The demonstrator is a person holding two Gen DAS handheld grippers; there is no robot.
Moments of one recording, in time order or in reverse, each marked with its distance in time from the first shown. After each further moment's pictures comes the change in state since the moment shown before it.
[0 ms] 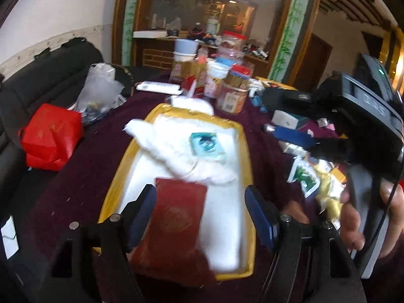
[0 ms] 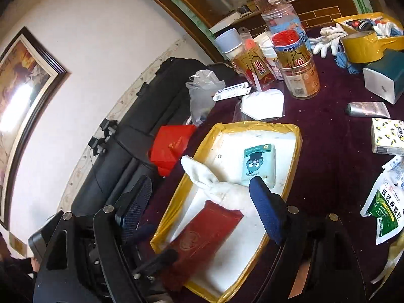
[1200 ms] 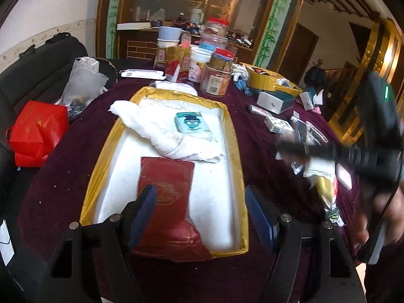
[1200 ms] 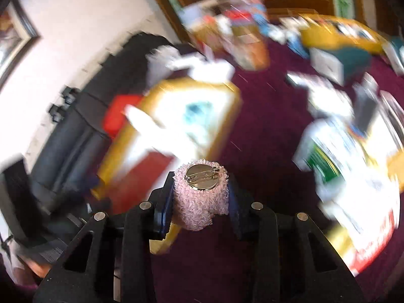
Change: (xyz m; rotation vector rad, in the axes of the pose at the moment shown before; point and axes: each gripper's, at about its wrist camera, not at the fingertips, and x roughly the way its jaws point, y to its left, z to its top) left arm -0.002 -0.003 -0.024 0.050 0.055 -0.086; right arm -0.028 -0.012 -0.043 -0.118 0.104 -0.276
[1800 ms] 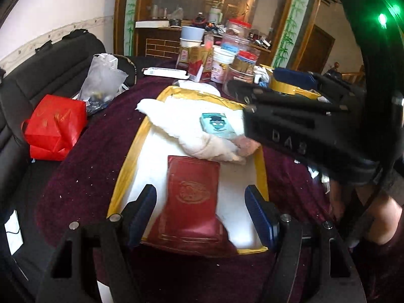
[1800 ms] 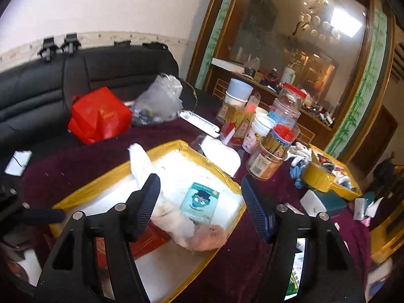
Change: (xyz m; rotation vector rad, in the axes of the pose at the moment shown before) left arm -0.005 0.018 0.004 -0.038 0.008 0.092; right arm 0.037 0.133 0.027 -0.570 -0.257 -0.360
